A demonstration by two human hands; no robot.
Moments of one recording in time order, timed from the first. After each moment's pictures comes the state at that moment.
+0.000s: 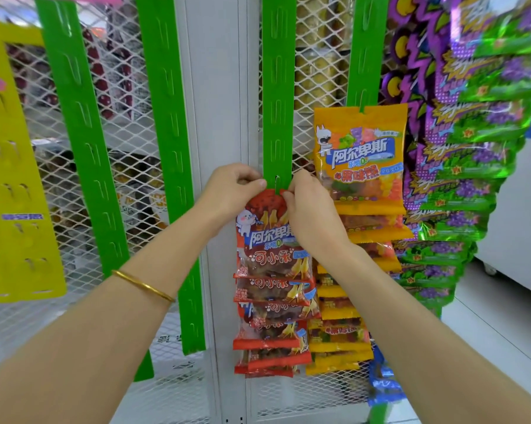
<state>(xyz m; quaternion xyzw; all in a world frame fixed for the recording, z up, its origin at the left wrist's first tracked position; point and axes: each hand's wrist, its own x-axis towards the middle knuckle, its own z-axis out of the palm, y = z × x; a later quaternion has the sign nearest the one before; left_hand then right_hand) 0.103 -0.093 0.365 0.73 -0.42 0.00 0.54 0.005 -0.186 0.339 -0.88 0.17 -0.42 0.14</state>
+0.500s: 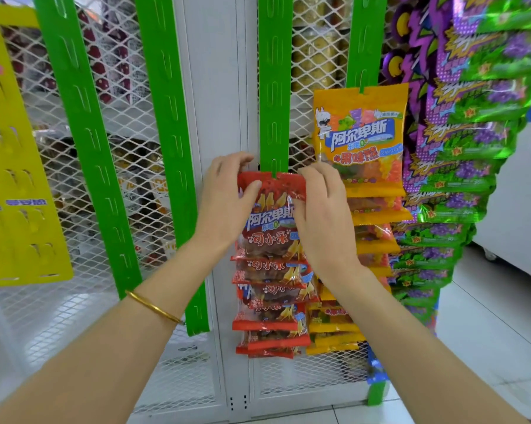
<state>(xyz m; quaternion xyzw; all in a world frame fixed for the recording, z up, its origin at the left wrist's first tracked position) 0.092 -0.084 0.326 0.73 -0.43 0.24 0.47 -0.012 -0.179 0.300 -0.80 0.16 -0.57 0.02</state>
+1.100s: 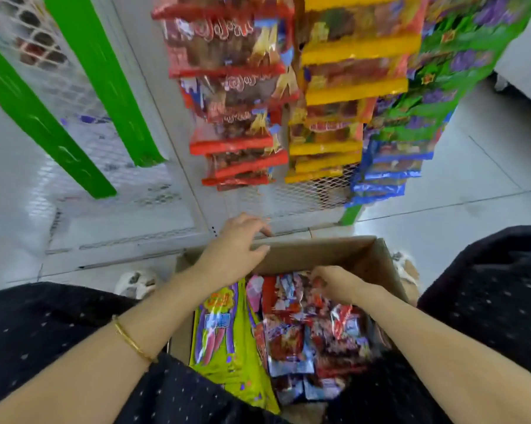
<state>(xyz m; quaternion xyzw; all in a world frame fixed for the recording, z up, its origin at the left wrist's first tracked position) 0.008 -0.041 0.038 0.81 -0.50 -0.19 0.24 -0.154 -0.195 -0.059 -0.89 0.27 0.24 0.29</state>
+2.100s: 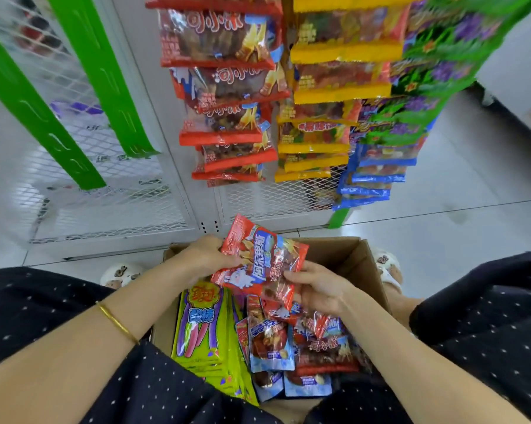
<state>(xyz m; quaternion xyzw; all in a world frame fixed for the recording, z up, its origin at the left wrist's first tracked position) 0.006 -0.025 0.029 0.82 -0.19 -0.46 0.29 -0.160 -0.167 -0.040 -0.34 0.35 0.07 0.87</state>
